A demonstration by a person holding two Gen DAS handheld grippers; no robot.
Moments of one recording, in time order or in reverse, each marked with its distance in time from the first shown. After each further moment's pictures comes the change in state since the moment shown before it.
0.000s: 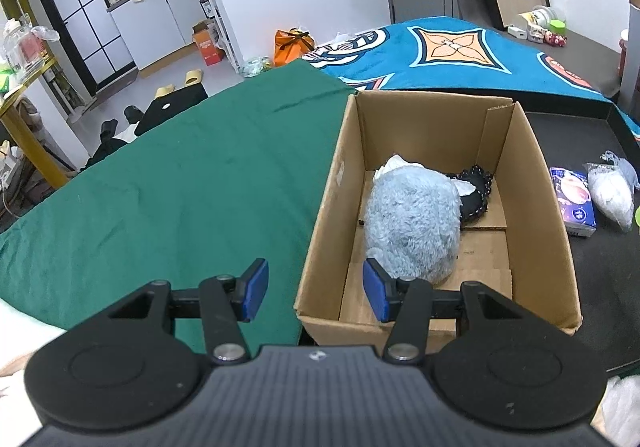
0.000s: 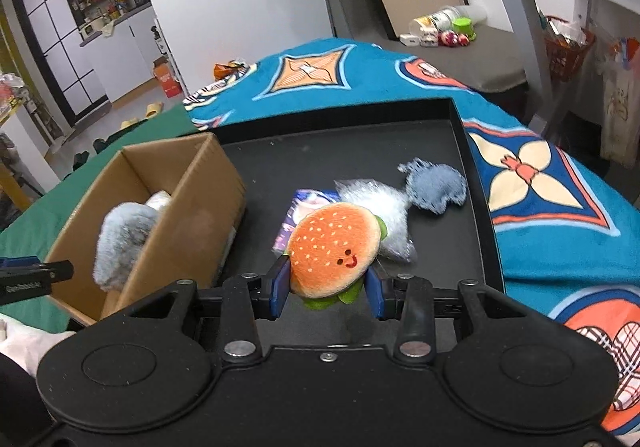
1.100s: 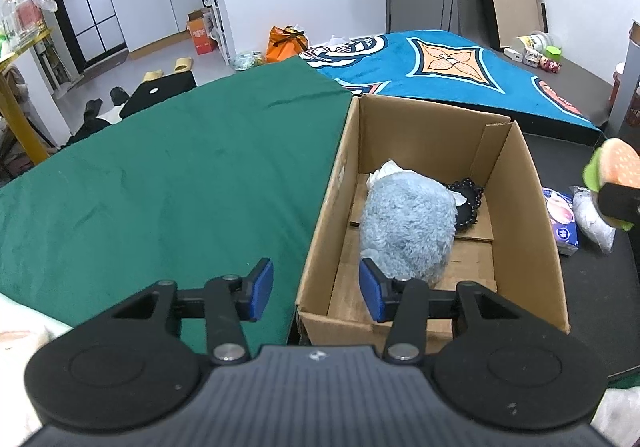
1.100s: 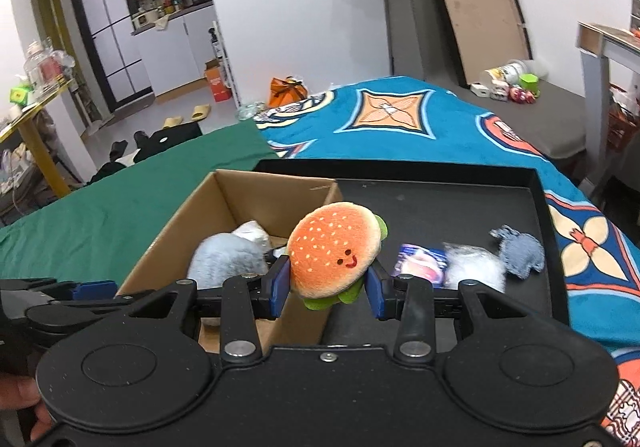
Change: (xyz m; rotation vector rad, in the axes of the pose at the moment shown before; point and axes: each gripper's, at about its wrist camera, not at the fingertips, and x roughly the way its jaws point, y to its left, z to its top) left arm 0.002 0.021 -0.004 -0.088 -0.007 -0.085; right arm -0.010 0.090 0.024 -0.145 -0.060 0.078
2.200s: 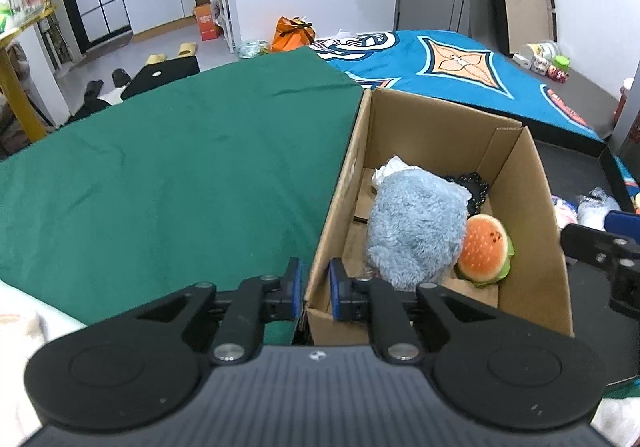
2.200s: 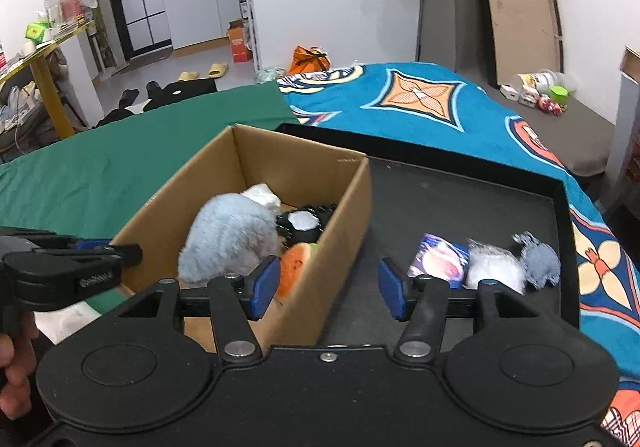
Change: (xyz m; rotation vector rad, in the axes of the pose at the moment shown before) left arm 0.009 0.012 -0.002 -0.070 0.022 -0.034; right arm 0.017 0.019 -0.007 -0.134 0.078 -0.008
